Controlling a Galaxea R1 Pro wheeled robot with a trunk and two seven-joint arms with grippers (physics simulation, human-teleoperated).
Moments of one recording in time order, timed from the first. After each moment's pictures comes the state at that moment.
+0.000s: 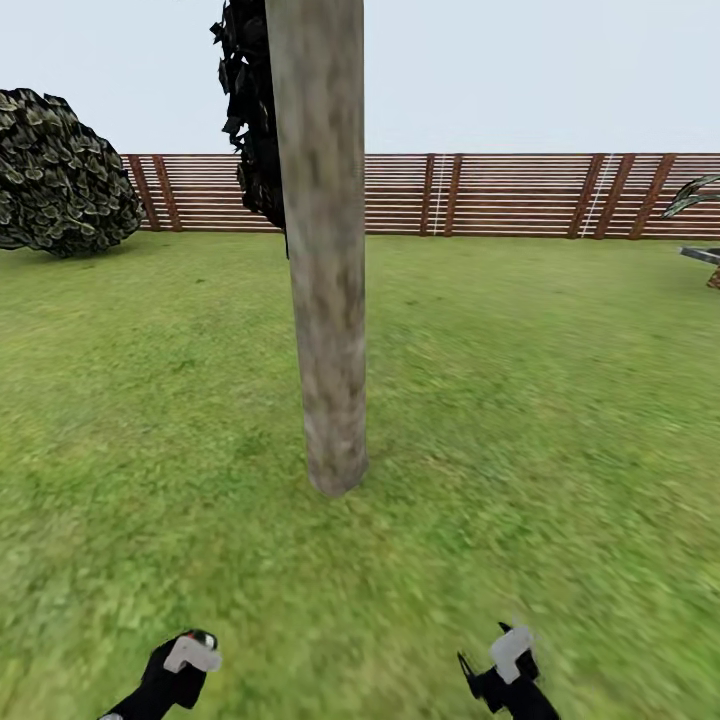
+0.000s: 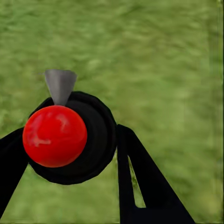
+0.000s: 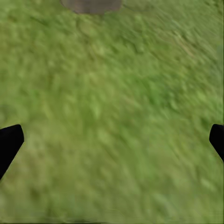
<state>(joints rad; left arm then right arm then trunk) -0.33 0.18 0.07 -0.43 -0.31 -0.31 -0.22 -0.28 -0.09 0.04 -0.46 0.38 -0.48 0.06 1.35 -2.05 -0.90</state>
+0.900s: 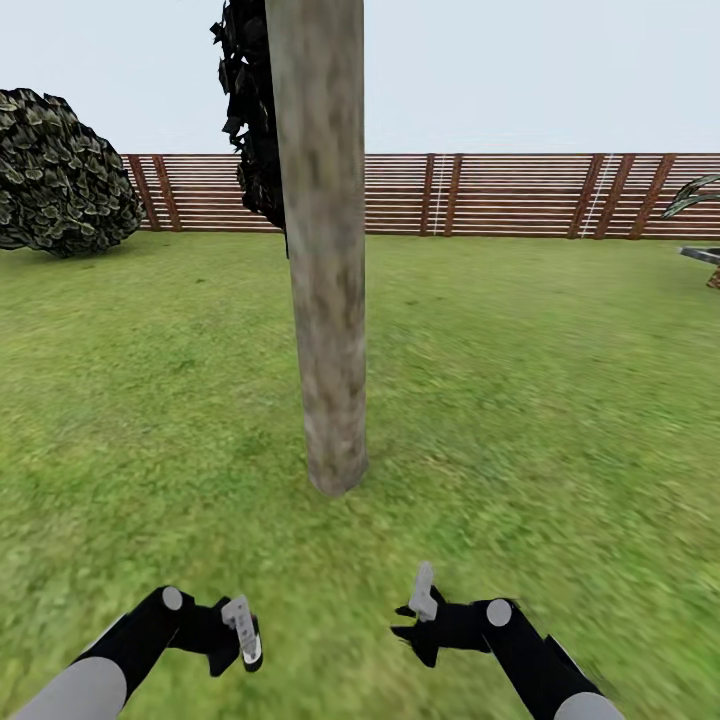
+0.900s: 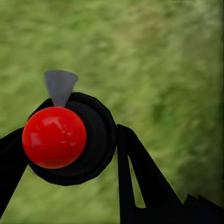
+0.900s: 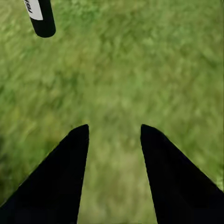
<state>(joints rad) -0.60 0.13 0.06 -0.43 -0.82 -0.05 -0.92 -0.49 -0.01 0.13 -0.63 0.53 -0.15 0.83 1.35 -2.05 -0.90</state>
